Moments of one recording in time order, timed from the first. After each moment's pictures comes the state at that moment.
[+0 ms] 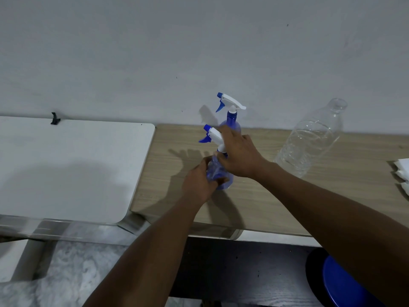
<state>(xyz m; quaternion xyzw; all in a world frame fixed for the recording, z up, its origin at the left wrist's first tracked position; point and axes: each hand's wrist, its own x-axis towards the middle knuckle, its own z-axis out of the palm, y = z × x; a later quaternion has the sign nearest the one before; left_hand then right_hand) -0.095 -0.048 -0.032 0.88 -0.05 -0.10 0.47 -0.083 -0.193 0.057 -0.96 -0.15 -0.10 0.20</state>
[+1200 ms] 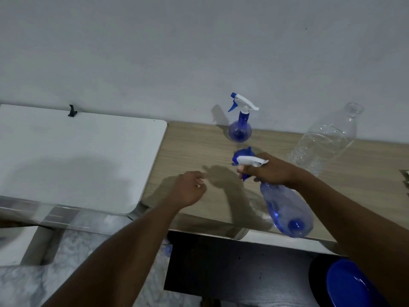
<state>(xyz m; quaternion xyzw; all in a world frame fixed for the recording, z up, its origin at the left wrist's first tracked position) -0.116 0.016 -0.012 0.93 -0.04 -0.13 0.35 -0.110 -0.241 0.054 -0.87 -0.05 0.20 0.45</state>
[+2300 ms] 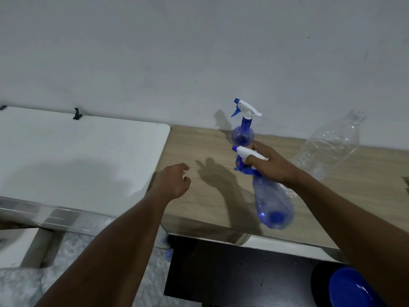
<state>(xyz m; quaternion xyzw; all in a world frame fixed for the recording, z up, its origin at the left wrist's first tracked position) -0.087 0.060 -0.006 0.96 -0.02 -0.09 0.27 -0.110 -0.224 0.081 -0.88 -0.04 0.09 0.47</state>
